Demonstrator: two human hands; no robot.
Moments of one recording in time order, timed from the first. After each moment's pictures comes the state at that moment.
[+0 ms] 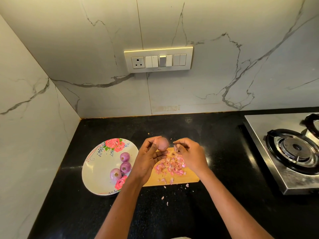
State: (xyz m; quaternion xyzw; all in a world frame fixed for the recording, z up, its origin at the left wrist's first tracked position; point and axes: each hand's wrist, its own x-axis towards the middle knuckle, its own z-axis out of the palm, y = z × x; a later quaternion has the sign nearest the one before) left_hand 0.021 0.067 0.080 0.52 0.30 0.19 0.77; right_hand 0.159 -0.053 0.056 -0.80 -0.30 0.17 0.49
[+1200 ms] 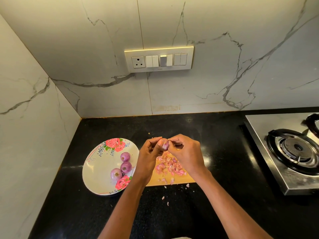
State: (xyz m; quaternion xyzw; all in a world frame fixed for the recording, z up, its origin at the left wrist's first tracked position) left_hand 0.025 0.063 0.075 0.62 0.31 0.23 0.68; right_hand 0.140 -0.044 0.082 -0.75 -0.42 0.02 0.51
